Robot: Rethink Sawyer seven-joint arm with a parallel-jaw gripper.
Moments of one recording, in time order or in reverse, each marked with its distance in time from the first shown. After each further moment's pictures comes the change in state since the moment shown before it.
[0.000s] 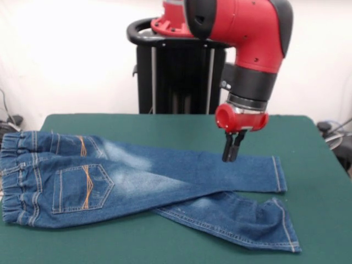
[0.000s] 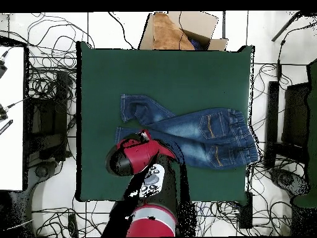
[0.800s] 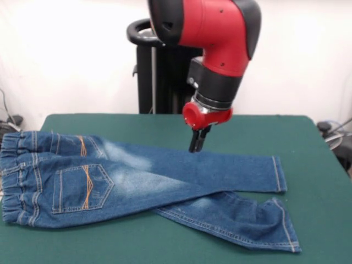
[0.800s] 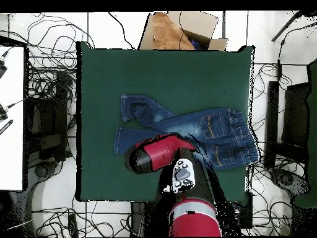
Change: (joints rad) arm -0.213 -0.052 0.179 0.005 -0.238 0.252 -0.066
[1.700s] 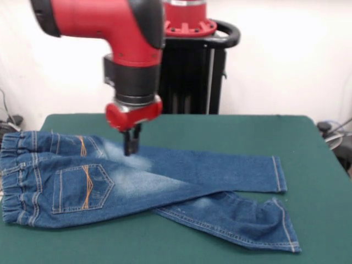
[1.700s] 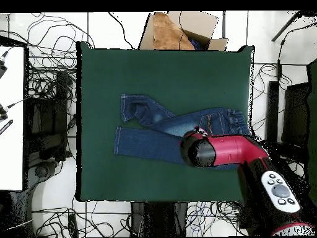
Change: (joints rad) arm -0.539 -0.064 0.329 0.026 -0.073 0.101 -0.411
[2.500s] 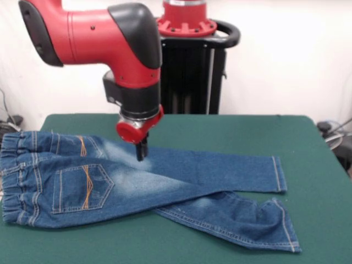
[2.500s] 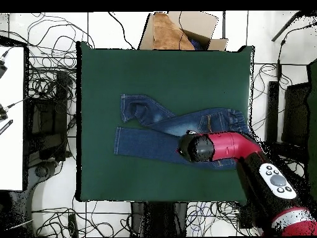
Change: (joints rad) arm -0.068 0.114 0.116 -0.021 -0.026 0.140 -0.262
